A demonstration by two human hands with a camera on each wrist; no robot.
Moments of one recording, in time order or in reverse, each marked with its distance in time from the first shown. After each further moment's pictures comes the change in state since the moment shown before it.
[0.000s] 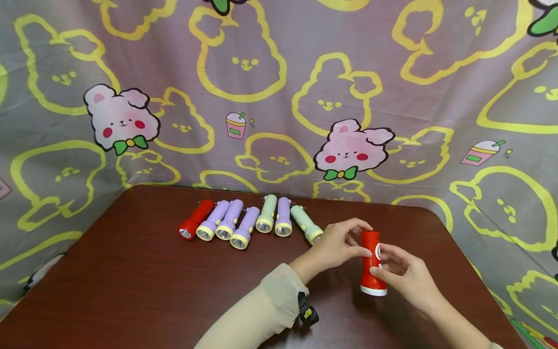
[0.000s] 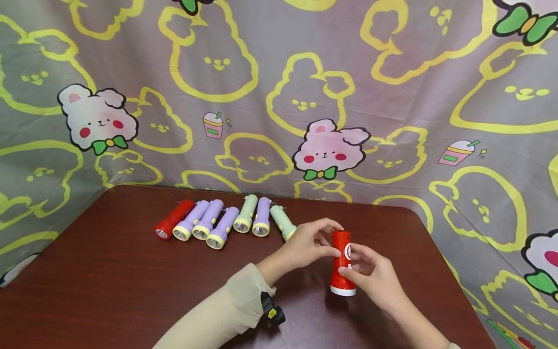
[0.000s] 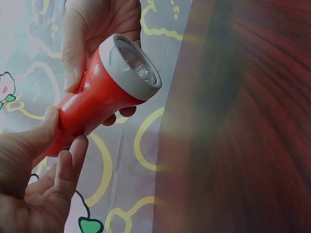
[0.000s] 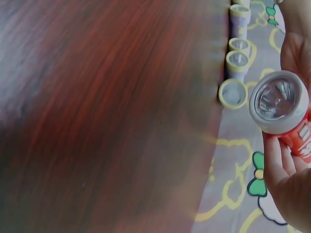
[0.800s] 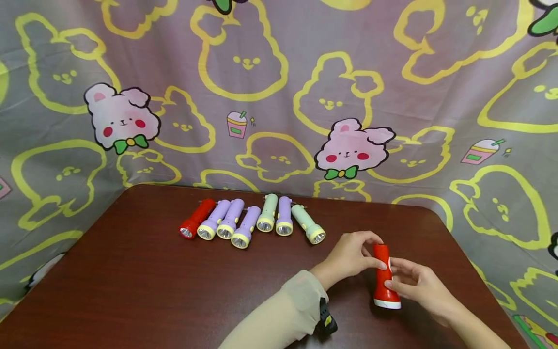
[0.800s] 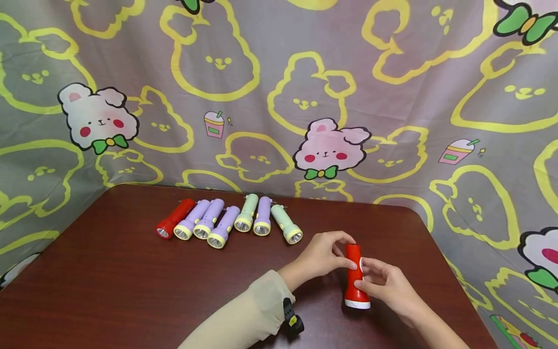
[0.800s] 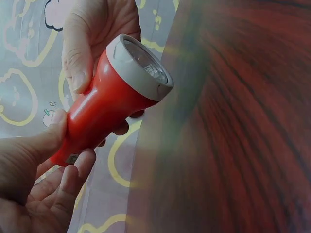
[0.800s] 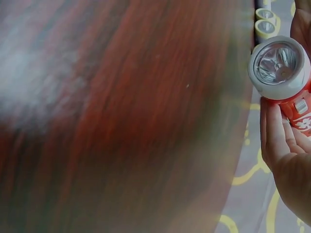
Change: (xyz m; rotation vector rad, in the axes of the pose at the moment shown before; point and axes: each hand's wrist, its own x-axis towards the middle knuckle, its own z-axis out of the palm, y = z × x) left_hand 0.008 -0.002 0.040 0.128 -0.008 -0.110; right_hand -0.005 0.035 -0.033 0.109 -0.305 0.179
